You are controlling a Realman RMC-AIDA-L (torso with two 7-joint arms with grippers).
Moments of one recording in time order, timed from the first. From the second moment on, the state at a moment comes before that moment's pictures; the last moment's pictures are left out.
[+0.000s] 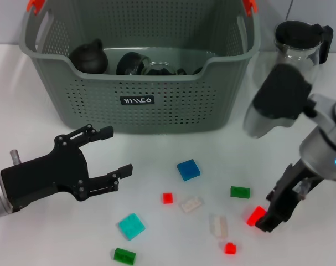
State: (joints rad) left arm -0.34 -2.17 0.48 0.66 1.96 1.74 -0.87; right arm 0.69 2.10 -1.54 -1.26 -2.60 -1.72 2.51
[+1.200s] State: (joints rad) left arm -0.34 -2.17 0.48 0.66 1.96 1.73 -0.81; right arm 0.73 2.11 -1.72 -1.11 -2.60 -1.51 2.71
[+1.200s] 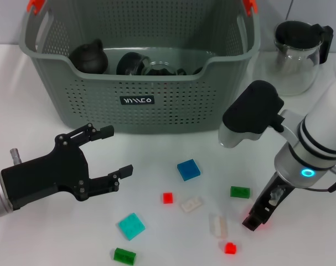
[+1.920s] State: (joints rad) left arm -0.33 -2.16 0.45 0.66 1.97 1.72 -0.81; right arm 0.69 2.10 -1.63 -1.48 -2.57 -1.74 2.72
